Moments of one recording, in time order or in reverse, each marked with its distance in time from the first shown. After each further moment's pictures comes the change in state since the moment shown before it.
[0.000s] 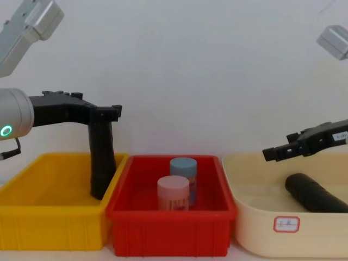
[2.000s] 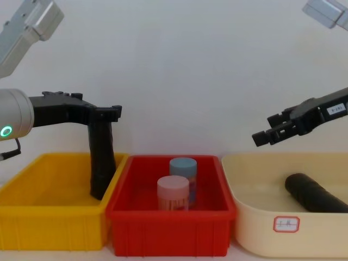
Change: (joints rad) left arm 0.000 0.000 0.000 0.001 0.000 0.000 0.000; right arm 0.144 0.041 -0.121 0.023 0.009 -0.012 0.218
